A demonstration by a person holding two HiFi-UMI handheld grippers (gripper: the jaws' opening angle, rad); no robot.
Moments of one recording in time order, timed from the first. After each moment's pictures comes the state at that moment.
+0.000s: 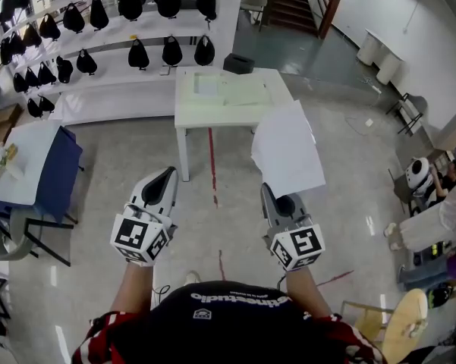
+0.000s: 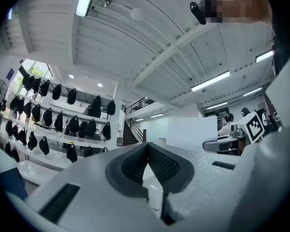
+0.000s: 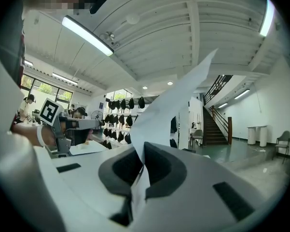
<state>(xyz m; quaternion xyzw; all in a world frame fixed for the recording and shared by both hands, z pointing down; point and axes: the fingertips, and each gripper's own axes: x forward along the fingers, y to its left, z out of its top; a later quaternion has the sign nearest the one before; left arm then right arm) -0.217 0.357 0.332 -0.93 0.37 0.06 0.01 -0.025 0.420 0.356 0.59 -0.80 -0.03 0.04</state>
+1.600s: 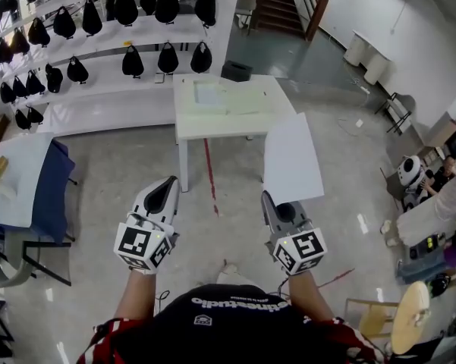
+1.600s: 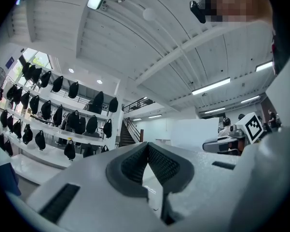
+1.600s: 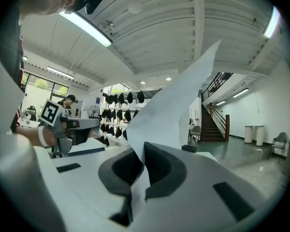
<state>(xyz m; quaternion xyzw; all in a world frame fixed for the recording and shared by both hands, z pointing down) -0.276 0.289 0.358 -0.93 0.35 0.08 -0.01 -0.085 0.363 0.375 0.61 -0.79 -0.01 0.06</state>
